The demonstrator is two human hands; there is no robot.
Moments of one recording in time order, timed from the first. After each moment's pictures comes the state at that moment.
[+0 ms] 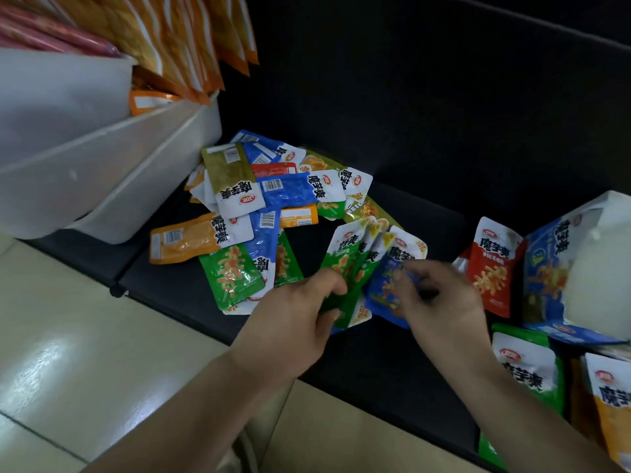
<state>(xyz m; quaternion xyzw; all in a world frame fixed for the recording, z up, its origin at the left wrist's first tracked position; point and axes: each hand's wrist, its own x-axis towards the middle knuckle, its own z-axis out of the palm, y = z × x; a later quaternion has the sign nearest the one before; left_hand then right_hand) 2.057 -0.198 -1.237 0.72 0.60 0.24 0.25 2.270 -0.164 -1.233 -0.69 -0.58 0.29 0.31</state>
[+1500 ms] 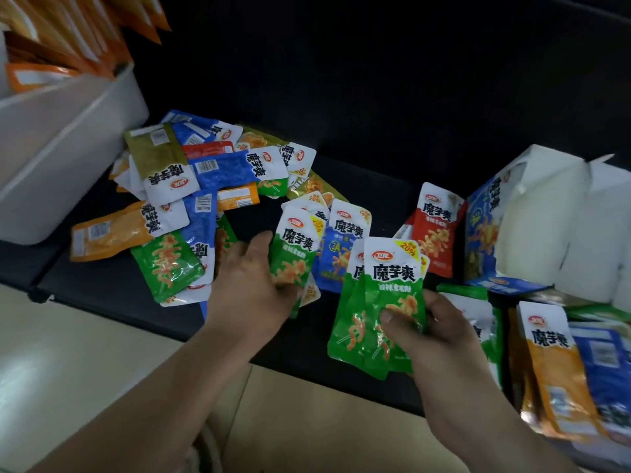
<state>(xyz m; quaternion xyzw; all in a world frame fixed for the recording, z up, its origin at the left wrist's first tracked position) 2.093 -0.180 -1.254 0.59 0.74 0.17 0.28 2.313 -0.237 -1.215 -0.69 -0.30 0.54 0.38</state>
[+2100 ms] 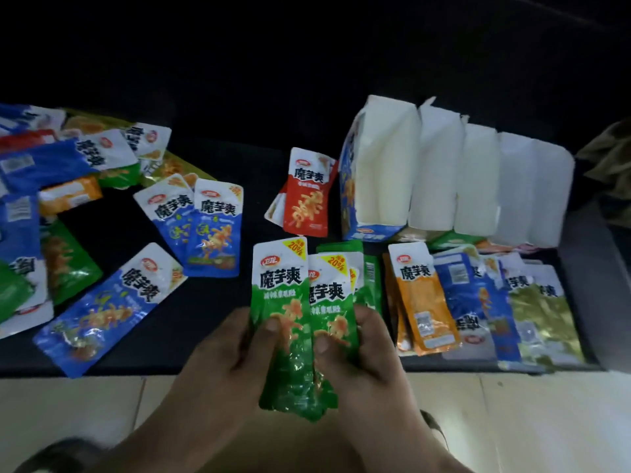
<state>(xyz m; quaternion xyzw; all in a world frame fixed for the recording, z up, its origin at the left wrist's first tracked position) 2.203 -0.266 -1.222 0.51 0.62 0.20 0.56 2.357 -0.315 -1.215 -0.75 -0.26 0.47 0.38</state>
